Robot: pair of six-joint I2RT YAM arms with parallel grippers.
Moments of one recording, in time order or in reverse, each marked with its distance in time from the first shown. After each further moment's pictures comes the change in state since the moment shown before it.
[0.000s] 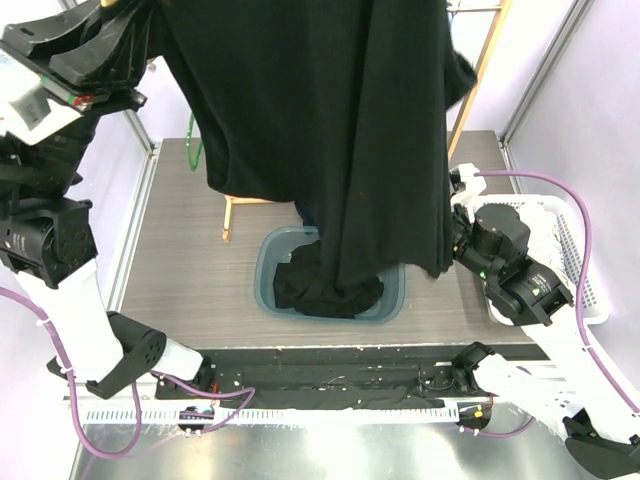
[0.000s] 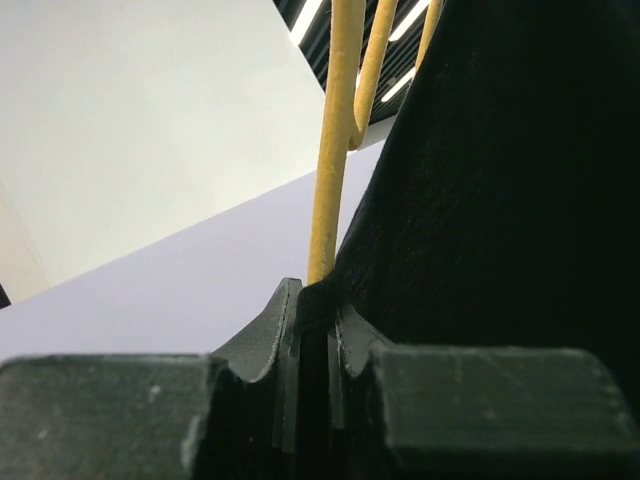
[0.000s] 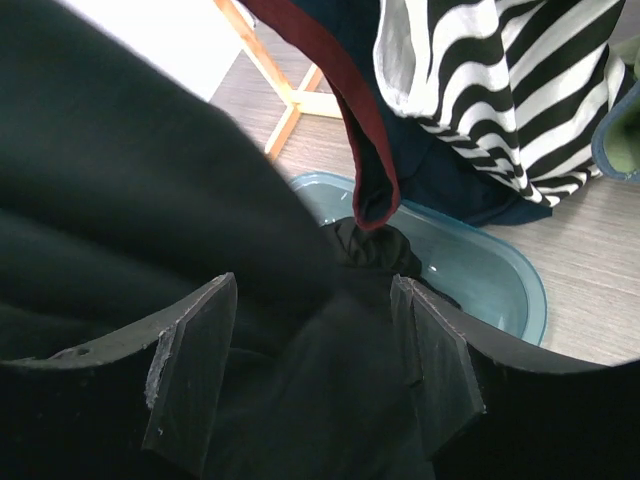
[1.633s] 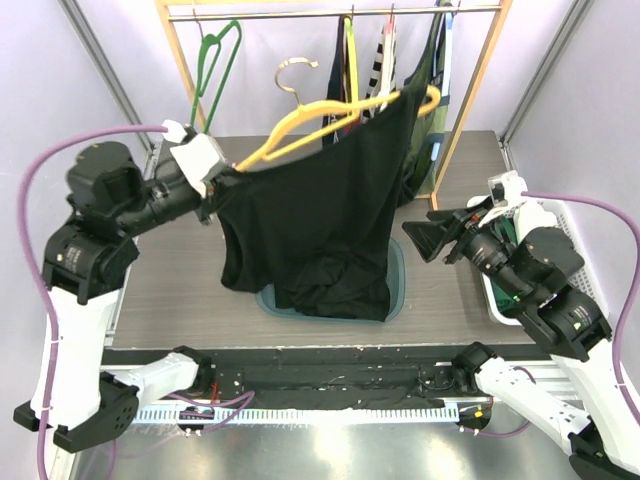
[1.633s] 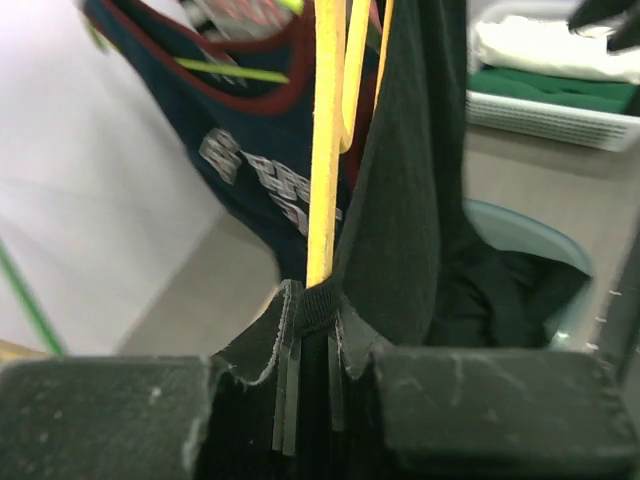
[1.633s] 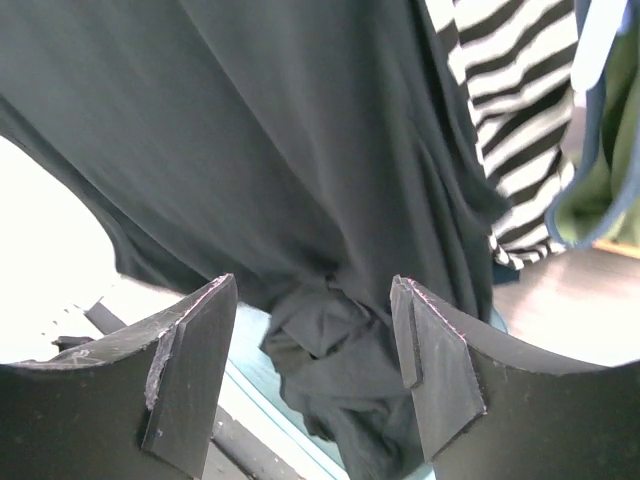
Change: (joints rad) left arm -0.007 -0.361 -0.790 -0.567 0.095 0.154; right arm 0.000 -0.129 0.041 -0.008 0.014 -0.096
